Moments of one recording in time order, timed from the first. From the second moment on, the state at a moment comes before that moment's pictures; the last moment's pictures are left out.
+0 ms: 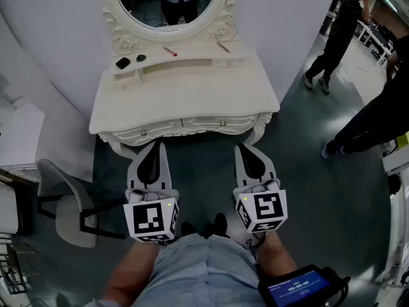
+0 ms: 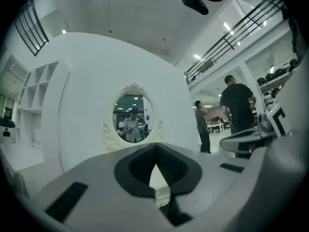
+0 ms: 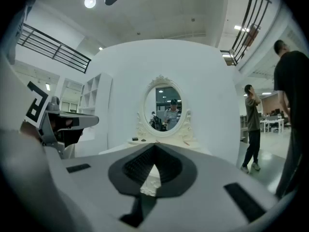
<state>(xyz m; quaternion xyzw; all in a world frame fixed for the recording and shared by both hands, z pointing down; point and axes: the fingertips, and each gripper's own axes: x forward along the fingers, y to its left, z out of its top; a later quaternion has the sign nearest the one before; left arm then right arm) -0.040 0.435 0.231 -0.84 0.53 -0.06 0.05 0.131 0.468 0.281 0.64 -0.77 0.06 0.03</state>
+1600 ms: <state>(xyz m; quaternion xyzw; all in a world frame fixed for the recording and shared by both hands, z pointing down) 0.067 0.249 0.287 -0.85 0.52 -0.08 0.01 0.218 0.270 0.334 0.62 -0.78 0.10 0.03</state>
